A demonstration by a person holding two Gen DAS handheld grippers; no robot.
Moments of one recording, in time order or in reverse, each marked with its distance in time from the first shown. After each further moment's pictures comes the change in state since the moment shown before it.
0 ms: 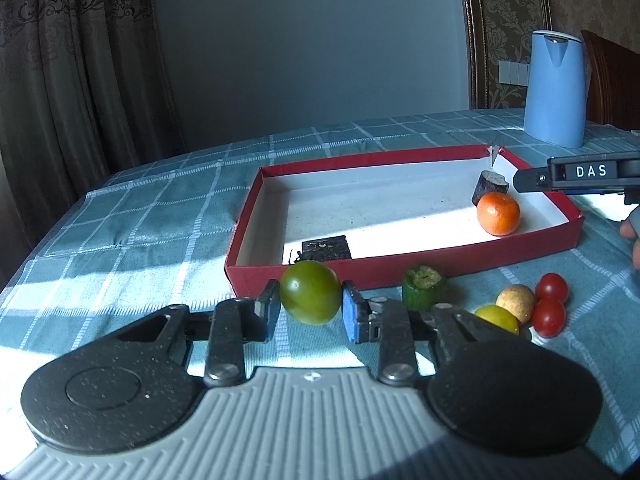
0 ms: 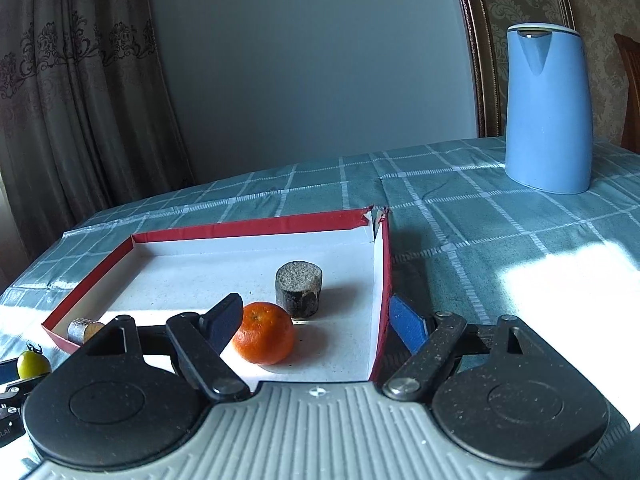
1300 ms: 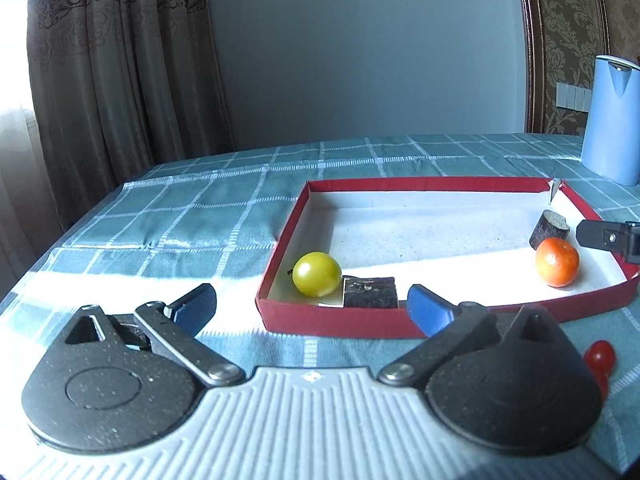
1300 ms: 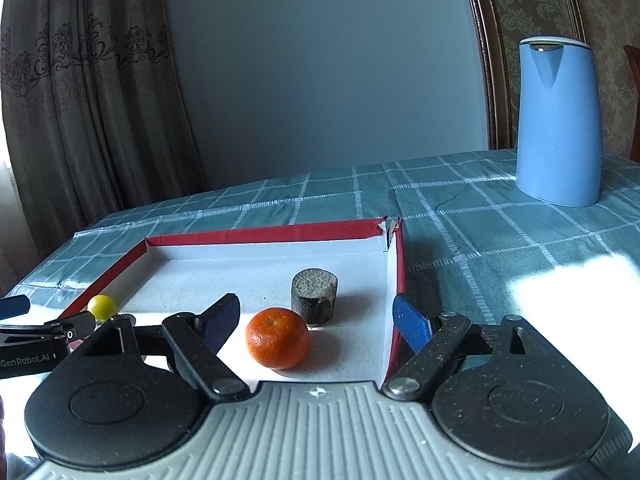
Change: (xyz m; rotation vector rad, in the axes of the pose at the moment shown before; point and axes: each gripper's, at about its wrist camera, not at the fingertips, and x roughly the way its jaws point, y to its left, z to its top) left arm 0.022 0.008 0.010 -0.100 0.016 0.144; right arm -0.007 0.011 -0.004 -0.056 -0.025 0.031
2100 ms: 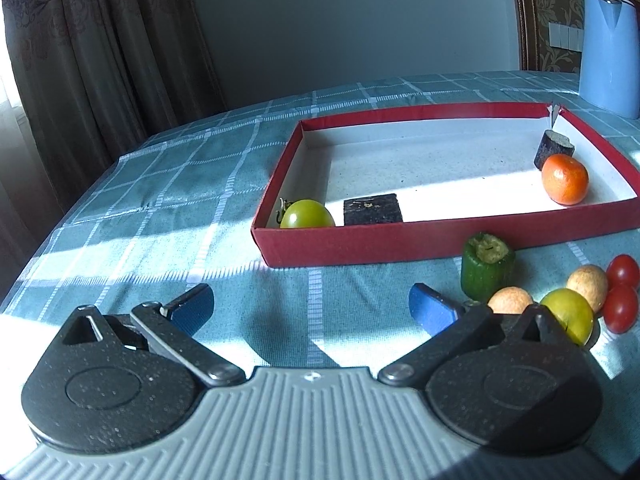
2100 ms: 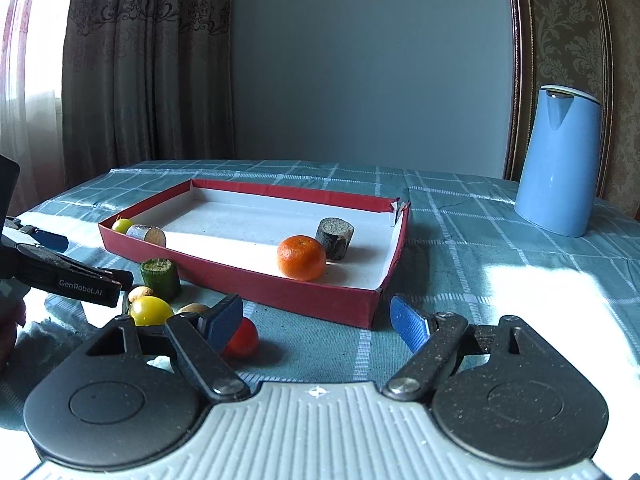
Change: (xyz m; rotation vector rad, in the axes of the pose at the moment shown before) left arm 0.010 -0.010 -0.020 0.107 0.111 0.030; right arm -0.066 0.013 -0.047 -0.252 0.015 -0.020
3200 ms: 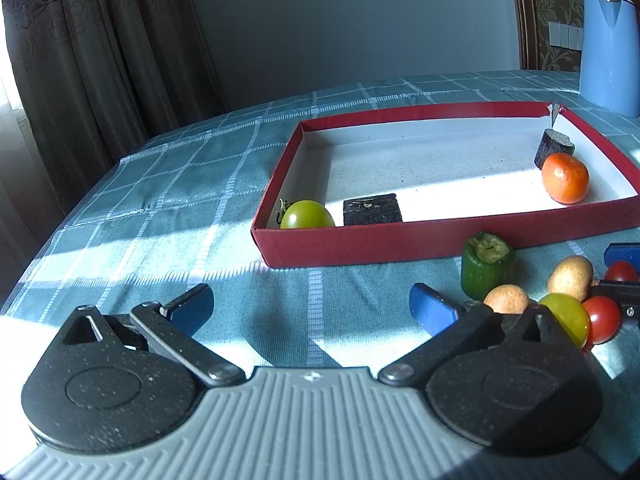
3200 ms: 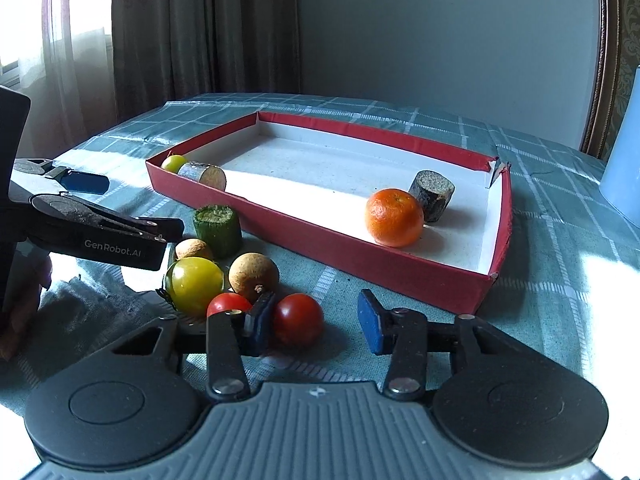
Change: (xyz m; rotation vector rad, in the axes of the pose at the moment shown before) left arm 0.000 -0.001 0.000 0.004 -0.002 0.004; right arm 0.042 0.034 0.007 -0.084 0.160 0.226
